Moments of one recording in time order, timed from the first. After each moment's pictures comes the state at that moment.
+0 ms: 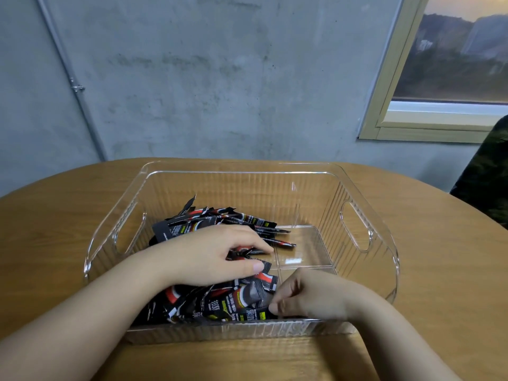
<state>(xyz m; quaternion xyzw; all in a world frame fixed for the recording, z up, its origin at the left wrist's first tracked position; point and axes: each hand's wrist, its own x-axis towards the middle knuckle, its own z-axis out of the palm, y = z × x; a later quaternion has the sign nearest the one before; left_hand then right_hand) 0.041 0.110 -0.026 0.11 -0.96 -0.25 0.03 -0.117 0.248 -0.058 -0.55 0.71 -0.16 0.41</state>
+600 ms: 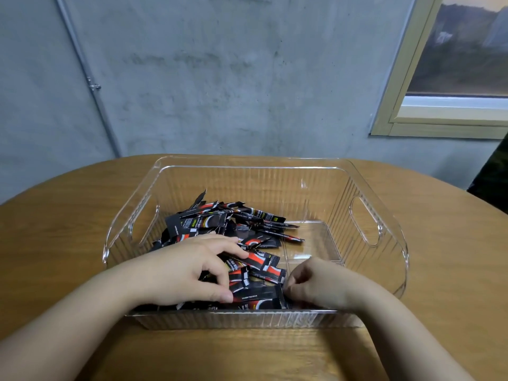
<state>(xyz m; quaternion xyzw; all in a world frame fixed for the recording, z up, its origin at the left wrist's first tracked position) 0.091 0.110 -0.042 0.13 -0.96 -0.25 -0.05 -0.116 0.248 -0.057 -0.53 0.75 -0.14 0.37</state>
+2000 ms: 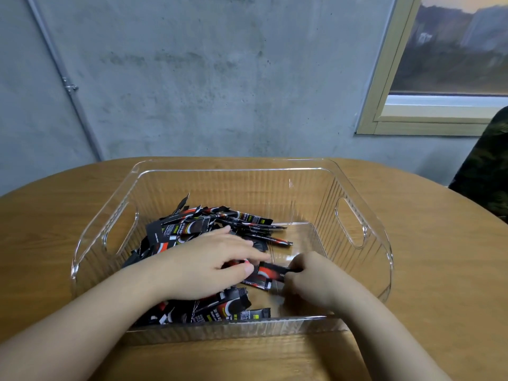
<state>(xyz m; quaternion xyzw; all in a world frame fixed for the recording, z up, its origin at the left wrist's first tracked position) 0.042 0.114 -0.041 0.11 -0.97 -0.20 -0.01 -0.123 0.242 -0.063 -0.44 0.83 -0.18 0.30</state>
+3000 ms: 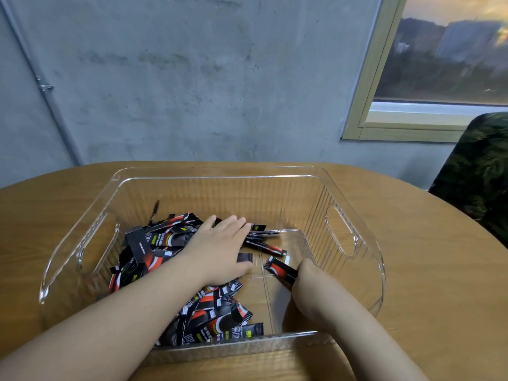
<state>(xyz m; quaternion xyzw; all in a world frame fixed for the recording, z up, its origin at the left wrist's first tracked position) -0.017 0.093 -0.069 0.26 -0.96 0.03 -0.09 -0.126 0.240 -0.074 -0.38 0.90 -0.10 0.20</state>
